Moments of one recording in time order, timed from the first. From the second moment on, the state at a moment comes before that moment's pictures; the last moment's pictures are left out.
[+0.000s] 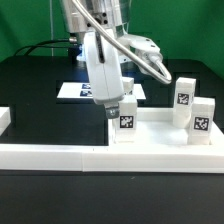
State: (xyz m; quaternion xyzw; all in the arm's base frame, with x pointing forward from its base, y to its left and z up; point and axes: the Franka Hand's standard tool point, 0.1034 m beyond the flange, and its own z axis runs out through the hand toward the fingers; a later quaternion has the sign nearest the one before) arm 0.626 -0.016 0.074 -0.71 0.70 0.05 0.07
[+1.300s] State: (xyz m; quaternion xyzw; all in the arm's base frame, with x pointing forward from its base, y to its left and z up) arm 0.620 0.002 0.068 -0.98 0.19 0.00 0.06
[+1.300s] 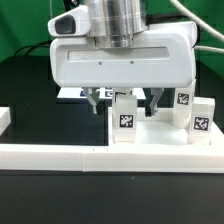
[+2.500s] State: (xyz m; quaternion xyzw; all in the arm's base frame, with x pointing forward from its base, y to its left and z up) arm 0.622 0.001 0.068 -0.80 0.60 0.03 0.08
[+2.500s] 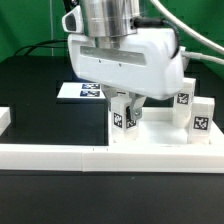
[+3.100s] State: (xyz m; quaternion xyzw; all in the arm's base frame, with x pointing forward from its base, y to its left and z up) arm 0.623 0.003 0.066 -0.65 0.75 0.06 0.10
